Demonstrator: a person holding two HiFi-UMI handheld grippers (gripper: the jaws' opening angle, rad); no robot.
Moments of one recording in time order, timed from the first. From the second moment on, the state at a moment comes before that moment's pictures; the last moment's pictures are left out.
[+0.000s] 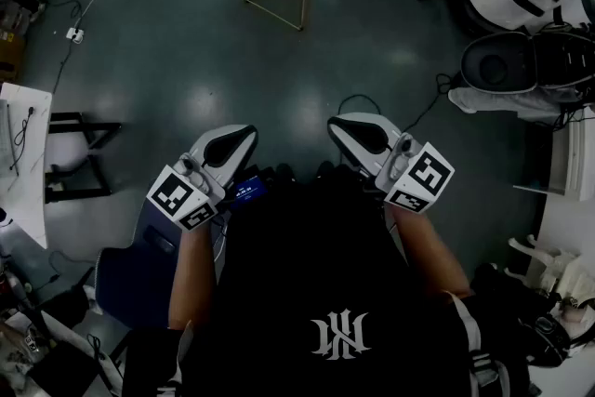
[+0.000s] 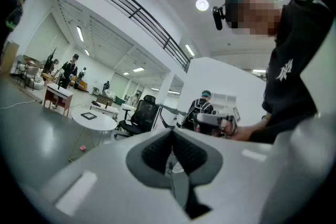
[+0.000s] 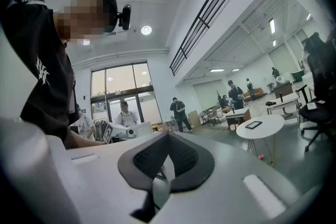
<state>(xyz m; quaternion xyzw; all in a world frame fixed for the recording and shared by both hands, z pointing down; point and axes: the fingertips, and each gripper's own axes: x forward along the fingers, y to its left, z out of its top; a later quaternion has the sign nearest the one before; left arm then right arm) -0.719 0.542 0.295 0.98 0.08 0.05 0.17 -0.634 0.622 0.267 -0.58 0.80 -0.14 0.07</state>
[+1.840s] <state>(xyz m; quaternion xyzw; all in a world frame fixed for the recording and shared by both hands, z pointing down) -0.344 0.465 0.273 0.98 -0.01 0.06 0.21 -0.224 0.594 0.269 -0.56 0.82 -0.14 0.04</state>
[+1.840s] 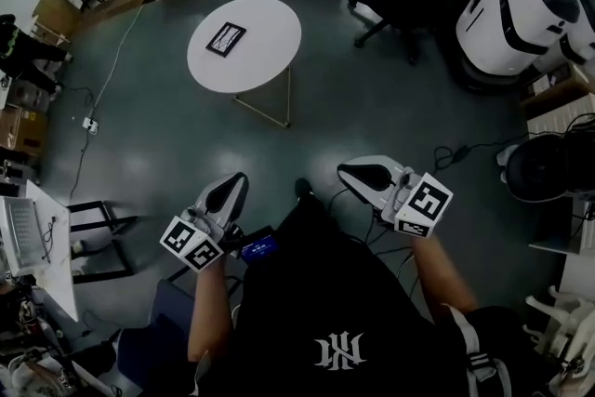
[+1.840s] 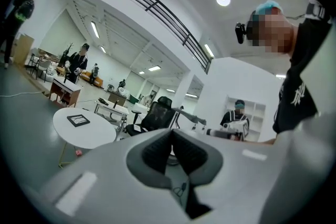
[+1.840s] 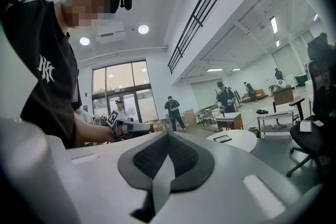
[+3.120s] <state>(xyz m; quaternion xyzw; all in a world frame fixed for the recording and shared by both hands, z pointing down) -0.173 0.157 0.278 0.97 -0.08 0.00 0.23 -0.036 0.239 0.265 -0.49 0.85 -0.16 0.06</state>
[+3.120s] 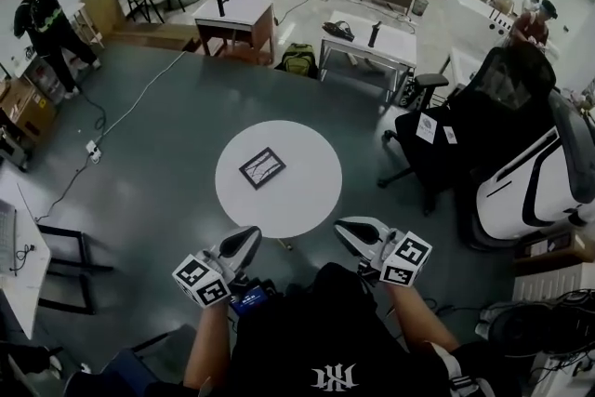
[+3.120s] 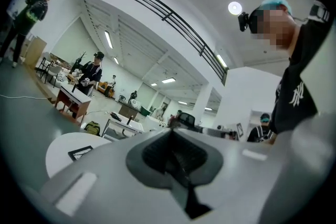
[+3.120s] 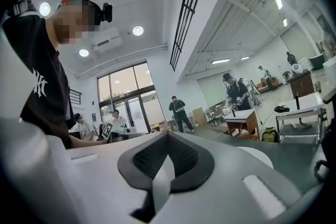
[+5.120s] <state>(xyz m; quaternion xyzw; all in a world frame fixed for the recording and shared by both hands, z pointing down) -0.115 -0.122 0.526 0.83 -0.38 0.11 0.39 0.055 -0.144 0.529 -0.30 0.89 -0.33 -0.09</state>
